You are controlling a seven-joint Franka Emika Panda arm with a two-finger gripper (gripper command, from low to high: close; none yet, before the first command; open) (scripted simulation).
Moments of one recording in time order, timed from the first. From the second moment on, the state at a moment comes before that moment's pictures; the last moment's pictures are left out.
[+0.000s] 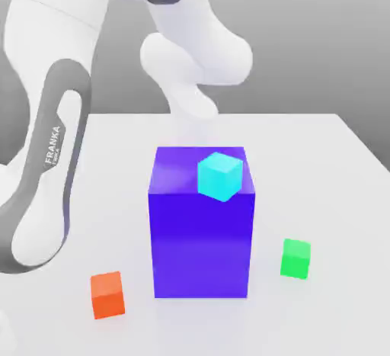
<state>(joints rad) -0.34 0.67 -0.23 -1.98 0.29 2.61 0.50</state>
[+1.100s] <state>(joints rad) 0.32 -0.03 0.24 -2.84 0.01 2.81 0.77</state>
